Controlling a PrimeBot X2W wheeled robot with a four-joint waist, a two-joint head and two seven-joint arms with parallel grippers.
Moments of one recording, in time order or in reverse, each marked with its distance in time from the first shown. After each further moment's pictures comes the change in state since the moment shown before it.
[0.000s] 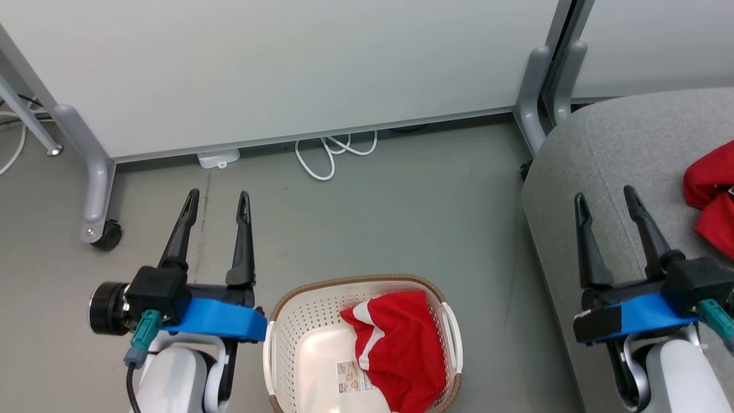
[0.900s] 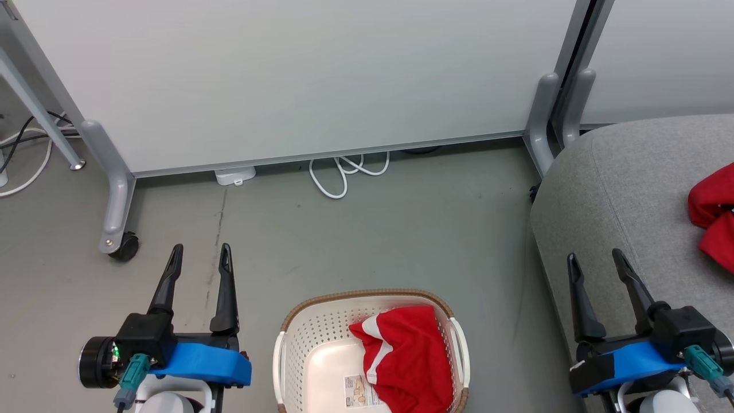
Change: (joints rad) left arm 0.141 -0.057 0.142 0.011 0.077 -0.068 0.000; right arm 0.135 0.028 -0.010 0.038 0.016 0.000 0.000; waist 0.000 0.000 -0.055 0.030
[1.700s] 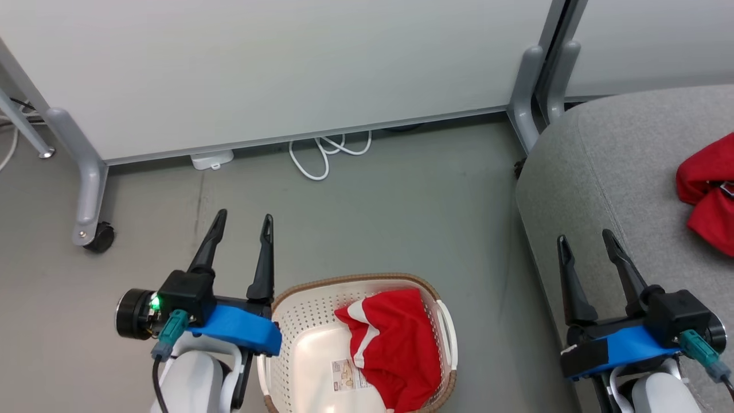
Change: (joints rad) left arm -0.134 -0.001 -0.096 0.104 0.002 -0.033 -0.001; right arm -0.039 0.001 0.030 -0.010 0.019 0.000 0.000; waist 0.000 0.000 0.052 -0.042
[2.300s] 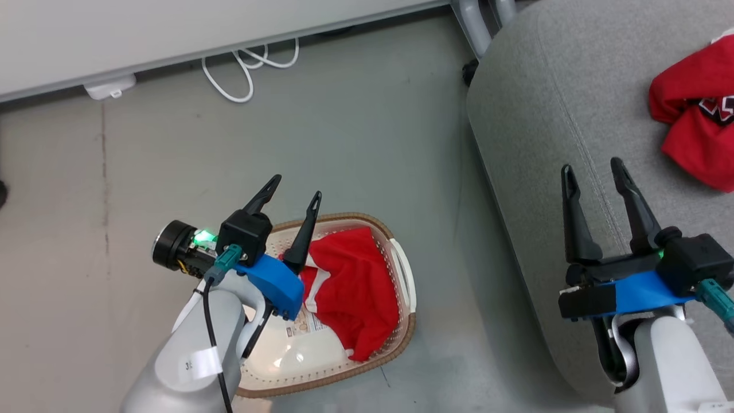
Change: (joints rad) left arm -0.306 0.095 -0.327 0.323 -0.087 -0.006 0.000; right arm -0.145 0.000 0.015 -0.053 0.022 0.000 0.000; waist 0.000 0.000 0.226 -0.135
